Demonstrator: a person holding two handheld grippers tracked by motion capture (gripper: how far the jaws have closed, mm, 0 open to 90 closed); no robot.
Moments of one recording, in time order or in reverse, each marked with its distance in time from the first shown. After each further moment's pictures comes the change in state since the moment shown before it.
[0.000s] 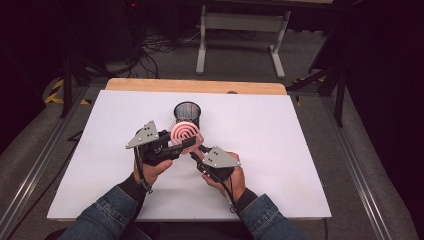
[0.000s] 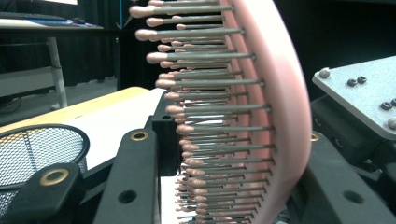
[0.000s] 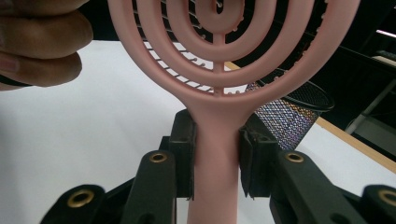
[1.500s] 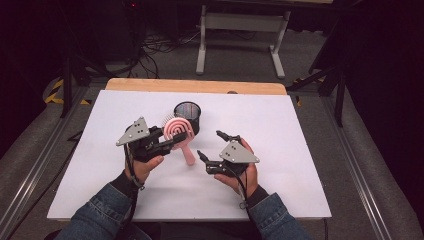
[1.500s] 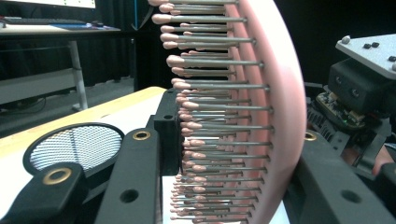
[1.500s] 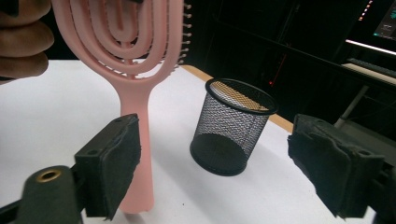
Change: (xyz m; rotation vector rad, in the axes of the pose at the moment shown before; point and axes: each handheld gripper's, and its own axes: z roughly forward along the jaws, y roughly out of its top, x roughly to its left) left arm 0.013 0.007 -0.021 0.011 0.068 0.035; right arm -0.031 0.002 -0.026 -0.063 -0.060 0.036
